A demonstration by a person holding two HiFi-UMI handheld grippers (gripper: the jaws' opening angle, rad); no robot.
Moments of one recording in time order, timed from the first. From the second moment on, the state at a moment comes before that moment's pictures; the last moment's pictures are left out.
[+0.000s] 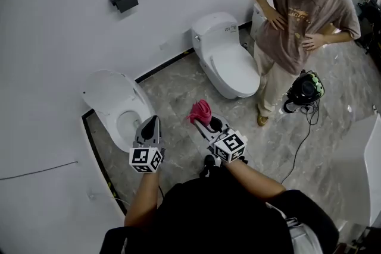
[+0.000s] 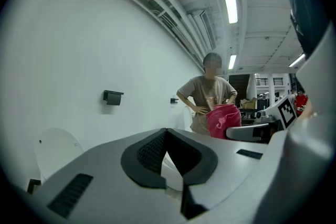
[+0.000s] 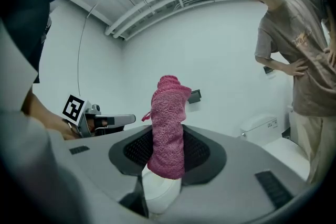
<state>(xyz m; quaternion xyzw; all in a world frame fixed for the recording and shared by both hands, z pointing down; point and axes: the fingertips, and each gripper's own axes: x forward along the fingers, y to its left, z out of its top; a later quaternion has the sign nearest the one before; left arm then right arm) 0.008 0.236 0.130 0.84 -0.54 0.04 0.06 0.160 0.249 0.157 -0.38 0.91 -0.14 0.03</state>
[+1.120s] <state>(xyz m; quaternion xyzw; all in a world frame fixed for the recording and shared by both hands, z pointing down) -0.173 -0.056 0.279 0.84 -0.50 0.18 0.13 -0.027 -0.043 0.302 -0.37 0.90 -0.21 -0.07</state>
